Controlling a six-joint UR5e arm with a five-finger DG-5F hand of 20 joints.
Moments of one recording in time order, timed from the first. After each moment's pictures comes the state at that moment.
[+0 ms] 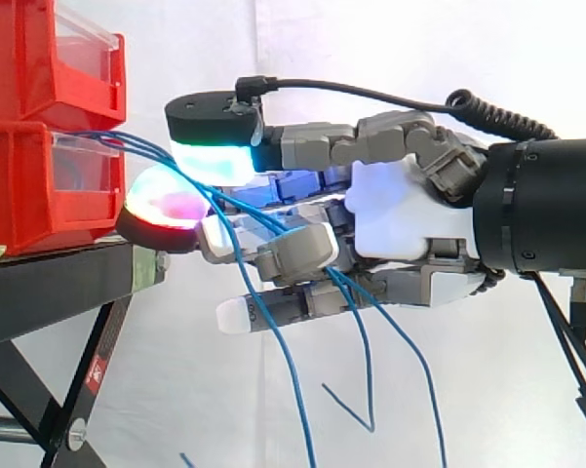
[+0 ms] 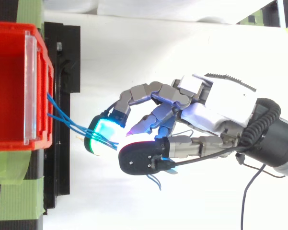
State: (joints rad) arm 0.35 -1.99 -1.77 -2.50 -0.83 -0.01
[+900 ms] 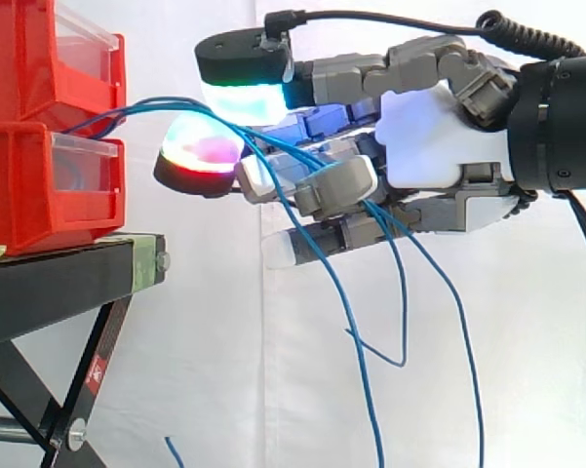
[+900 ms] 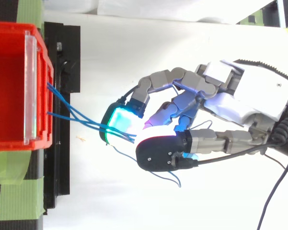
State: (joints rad) arm 0.35 -1.89 -1.77 -2.60 -0.82 -0.12
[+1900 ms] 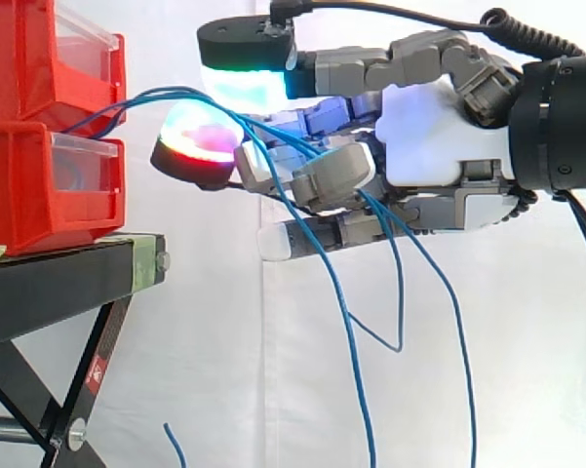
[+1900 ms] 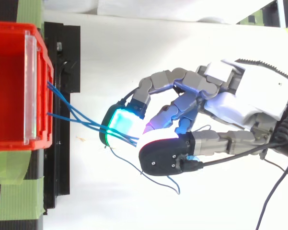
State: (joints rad) arm 0.36 -1.89 -1.77 -2.60 -0.82 -0.05
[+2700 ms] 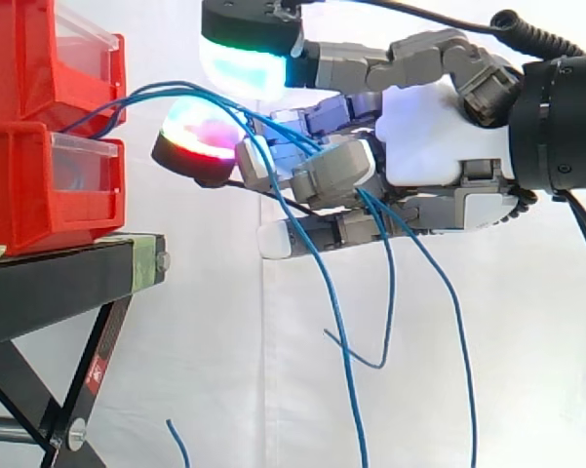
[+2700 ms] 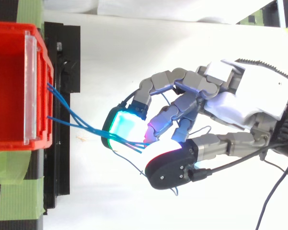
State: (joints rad) arm 0.36 -1.89 -1.77 -2.60 -0.82 -0.04
